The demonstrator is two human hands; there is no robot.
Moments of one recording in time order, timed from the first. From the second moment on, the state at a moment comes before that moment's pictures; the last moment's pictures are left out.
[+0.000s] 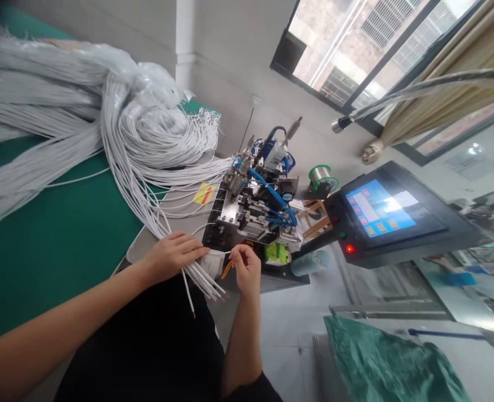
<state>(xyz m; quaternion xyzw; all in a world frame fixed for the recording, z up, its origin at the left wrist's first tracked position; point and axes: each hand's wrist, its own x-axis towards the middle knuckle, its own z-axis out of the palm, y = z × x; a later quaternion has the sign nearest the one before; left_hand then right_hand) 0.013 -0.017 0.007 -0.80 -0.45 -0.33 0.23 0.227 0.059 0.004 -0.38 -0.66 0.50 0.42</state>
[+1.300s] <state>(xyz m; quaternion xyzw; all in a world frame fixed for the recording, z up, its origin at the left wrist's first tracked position) 0.001 -0.010 0.000 -0.77 -0.57 -0.25 0.18 0.191 0.090 -0.035 -0.46 -0.56 0.58 0.38</state>
